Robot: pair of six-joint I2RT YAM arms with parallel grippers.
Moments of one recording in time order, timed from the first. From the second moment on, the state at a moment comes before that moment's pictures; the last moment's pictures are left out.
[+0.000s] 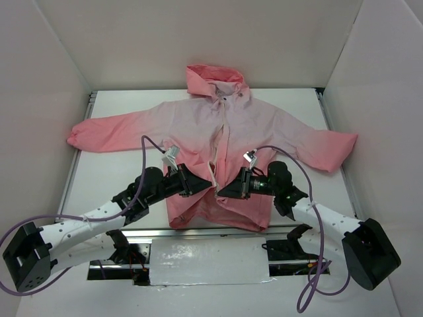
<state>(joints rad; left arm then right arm) -0.84 0.96 0.51 0.27 0.13 -1.02 0.54 1.01 0.32 0.46 -0.75 1.05</state>
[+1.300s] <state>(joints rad) -0.84 0.91 0.42 0.37 0.19 -1.02 0.53 1.00 0.22 0.74 -0.82 1.20</state>
